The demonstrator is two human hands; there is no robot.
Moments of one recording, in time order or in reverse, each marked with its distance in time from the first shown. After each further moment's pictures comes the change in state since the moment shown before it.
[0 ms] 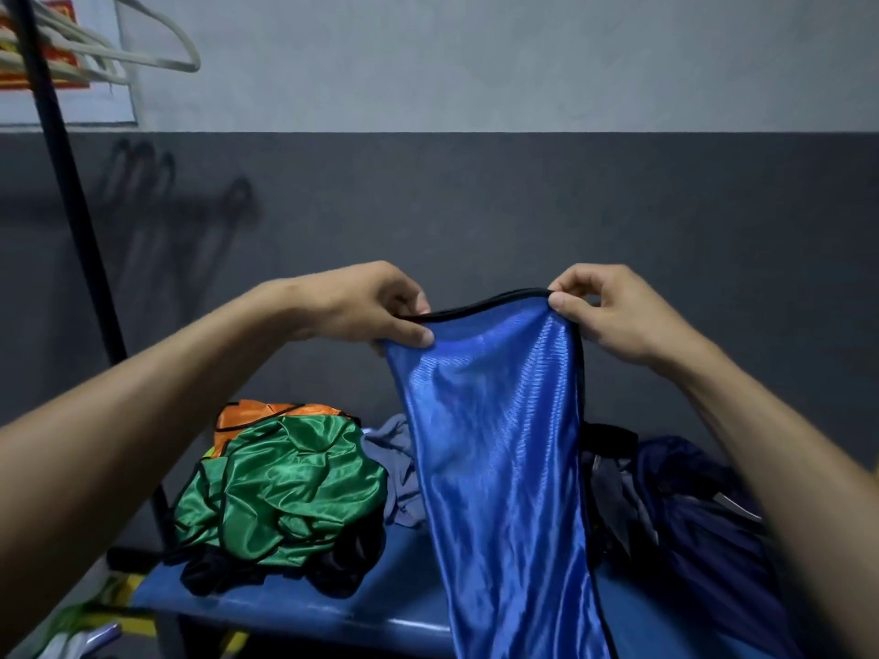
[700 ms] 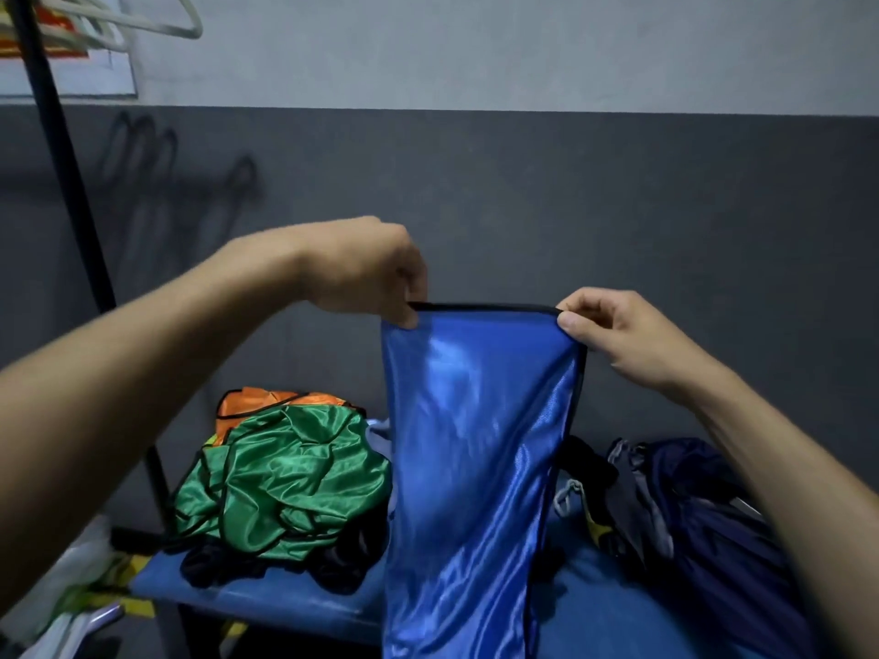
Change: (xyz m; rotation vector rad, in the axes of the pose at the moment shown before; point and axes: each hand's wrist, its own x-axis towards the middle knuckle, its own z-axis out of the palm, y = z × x) left_hand -0.002 0.015 -0.027 0.576 -0.005 -0.051; right_hand -0.005 0.024 0.024 0.211 -0.156 -0.004
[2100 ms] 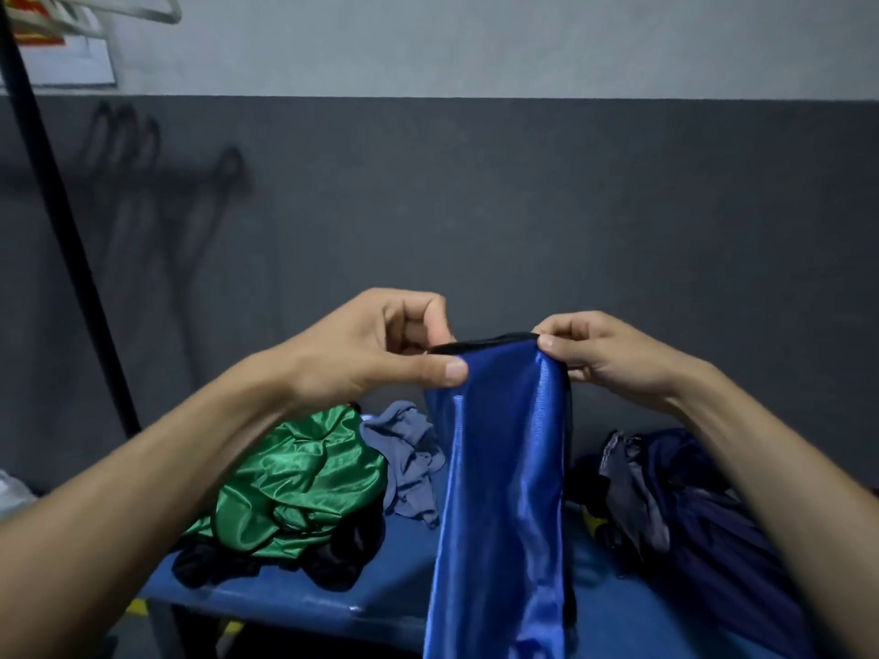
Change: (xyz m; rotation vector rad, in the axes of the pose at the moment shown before) left_hand -0.034 0.034 0.075 -1.337 0.032 0.253; right_hand 0.002 0.024 0.014 0.359 -0.268 0.218
